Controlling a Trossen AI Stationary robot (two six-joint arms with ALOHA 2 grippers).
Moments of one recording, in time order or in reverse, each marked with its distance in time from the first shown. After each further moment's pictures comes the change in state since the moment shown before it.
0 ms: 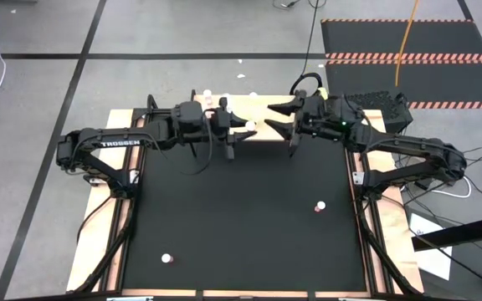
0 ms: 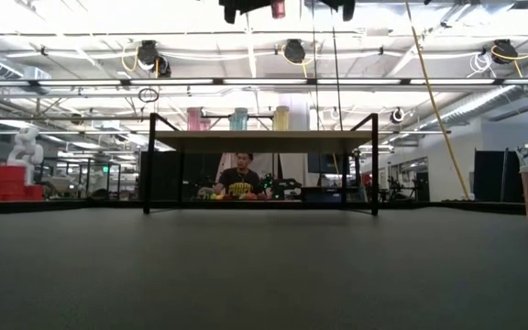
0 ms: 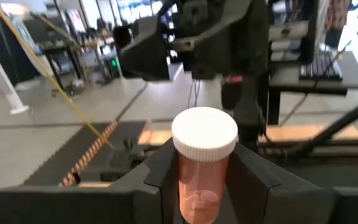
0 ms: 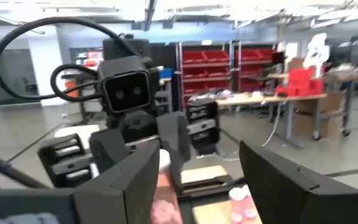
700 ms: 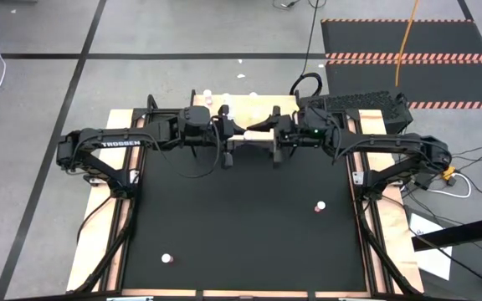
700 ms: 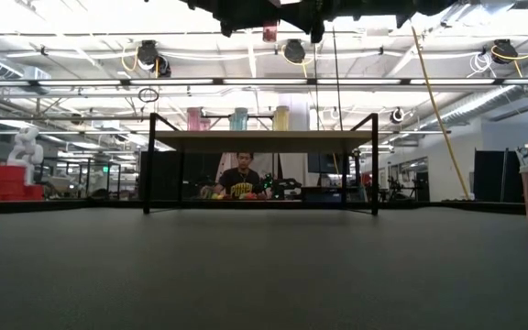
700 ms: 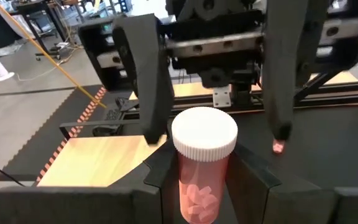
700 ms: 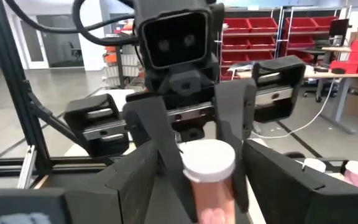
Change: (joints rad) left arm -0.006 0.001 0.000 -0.194 0.000 0.042; right arm 0.061 0.188 0.000 0.064 -0.143 -0.035
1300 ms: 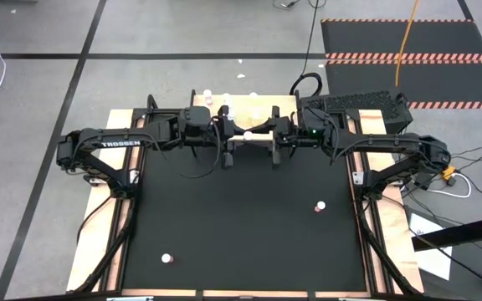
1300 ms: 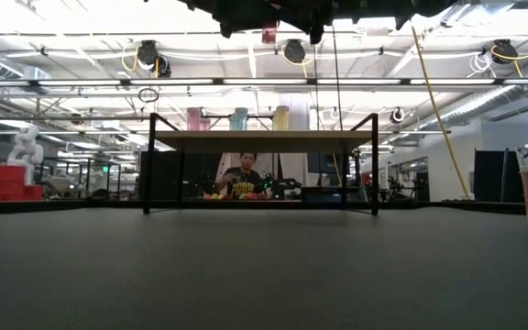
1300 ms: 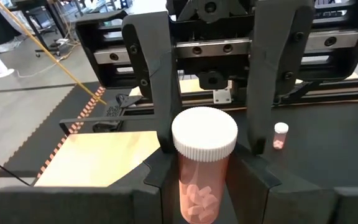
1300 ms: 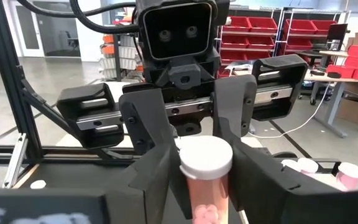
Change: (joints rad) left arm 0.000 0.000 0.000 -0.011 -0.006 0.000; right arm -0.001 0.015 0.000 -0.011 0.003 -0.060
